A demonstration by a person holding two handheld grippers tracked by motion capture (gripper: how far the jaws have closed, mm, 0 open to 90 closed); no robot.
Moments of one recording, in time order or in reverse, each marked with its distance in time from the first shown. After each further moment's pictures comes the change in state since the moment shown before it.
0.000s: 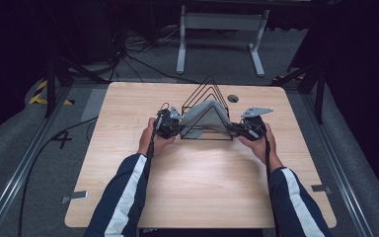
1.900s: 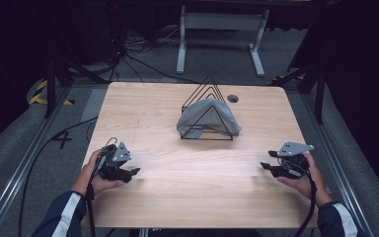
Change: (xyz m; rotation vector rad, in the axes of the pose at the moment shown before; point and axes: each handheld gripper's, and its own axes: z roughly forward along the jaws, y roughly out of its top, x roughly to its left) left arm -0.021 -0.138 -0.143 0.123 0.032 0.080; right arm 0.015 -0.097 -0.115 0.145 -0.076 -0.145
